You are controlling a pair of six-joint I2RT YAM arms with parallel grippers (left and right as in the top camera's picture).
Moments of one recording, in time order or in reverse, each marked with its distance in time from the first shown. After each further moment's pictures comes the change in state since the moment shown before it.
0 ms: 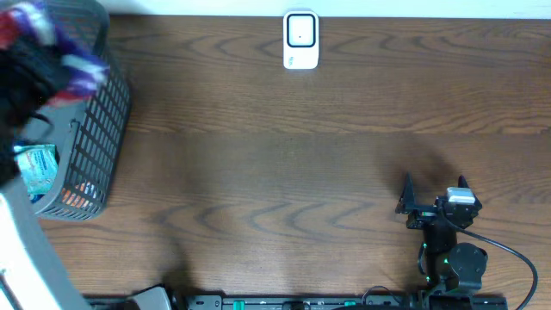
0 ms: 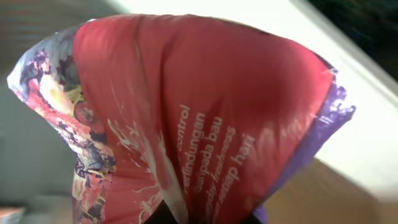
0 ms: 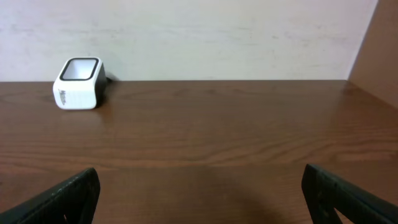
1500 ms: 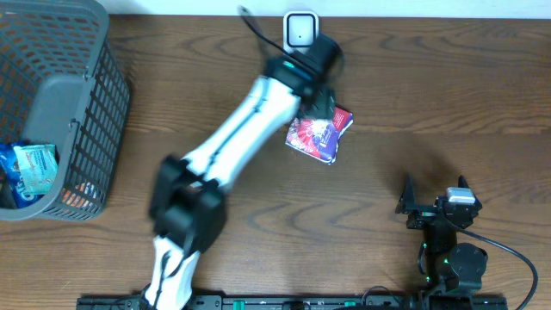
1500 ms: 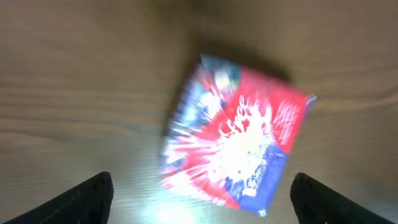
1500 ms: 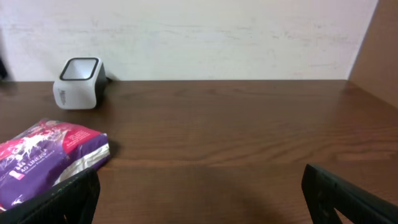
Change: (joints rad) left arm -0.910 0.663 -0.106 0.209 -0.396 -0.142; right arm 0.000 0.000 0.000 0.000 0.000 0.000
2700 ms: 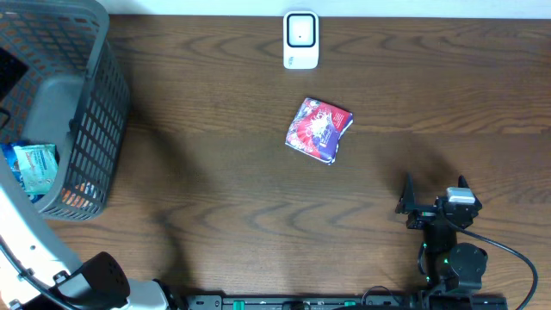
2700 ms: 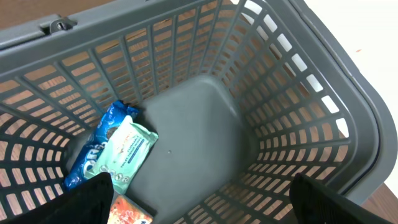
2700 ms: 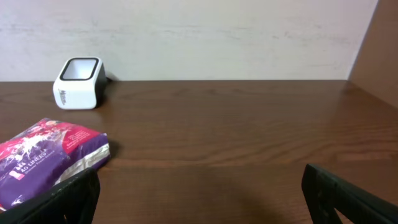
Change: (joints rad) left arm 1.146 -0.445 0.043 -0.122 -0.026 0.138; right arm 0.000 0.000 0.000 0.000 0.000 0.000
